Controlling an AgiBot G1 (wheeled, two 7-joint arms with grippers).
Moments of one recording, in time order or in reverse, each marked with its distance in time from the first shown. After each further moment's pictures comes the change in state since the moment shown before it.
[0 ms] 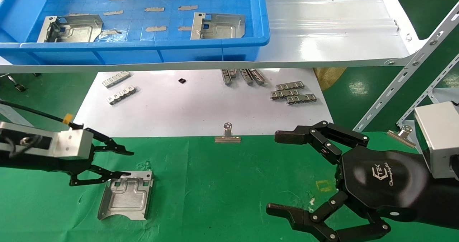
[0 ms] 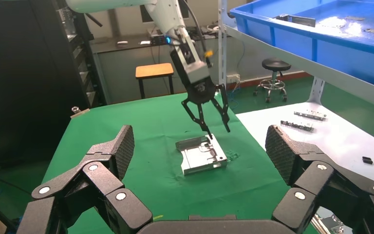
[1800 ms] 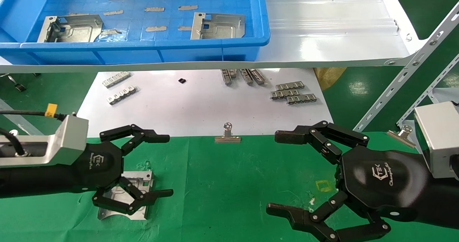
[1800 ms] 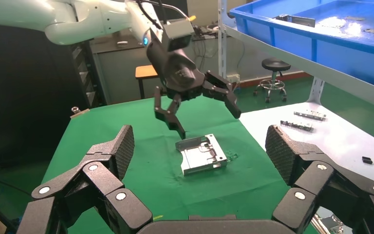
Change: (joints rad) left arm 0.453 -0.152 -0.440 -0.591 -0.337 -0.028 -0.481; right arm 0.000 0.000 0.000 0.000 0.000 0.000 0.000
